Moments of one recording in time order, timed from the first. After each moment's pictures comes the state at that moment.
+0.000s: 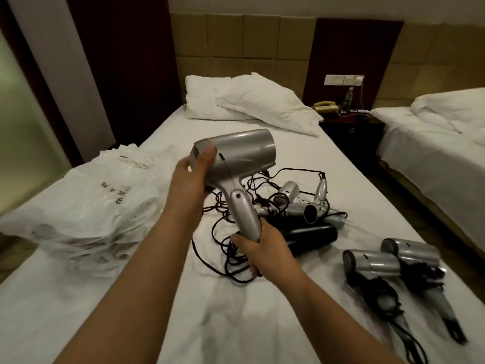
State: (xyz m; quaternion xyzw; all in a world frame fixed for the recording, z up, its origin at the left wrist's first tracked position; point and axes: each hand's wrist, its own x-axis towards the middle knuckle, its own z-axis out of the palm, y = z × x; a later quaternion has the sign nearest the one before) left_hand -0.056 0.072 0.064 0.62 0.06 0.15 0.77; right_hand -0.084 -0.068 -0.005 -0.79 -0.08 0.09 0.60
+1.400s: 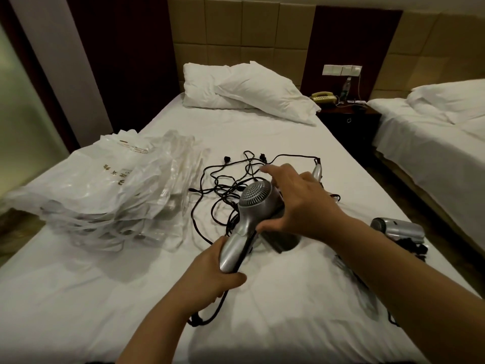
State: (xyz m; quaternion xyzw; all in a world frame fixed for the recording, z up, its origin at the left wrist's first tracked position) left_hand -0.174 0.059 -0.037 0.84 -0.02 -0.06 0.54; right_hand -0.088 -0.131 0.038 -0.91 -0.33 -0.18 0.14
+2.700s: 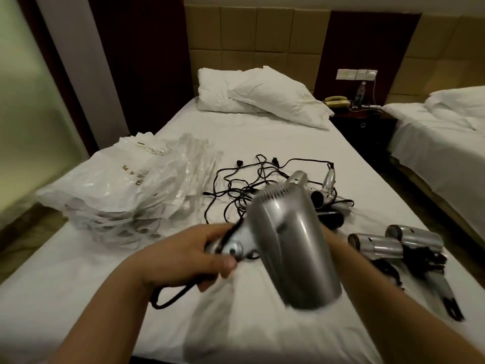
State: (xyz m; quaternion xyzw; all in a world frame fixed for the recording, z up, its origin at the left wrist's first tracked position) left_hand -0.183 0.108 0.035 0.75 -0.19 -0.21 0.60; right_hand -0.100 -0.121 0.003 -0.80 -0.14 0.17 0.56
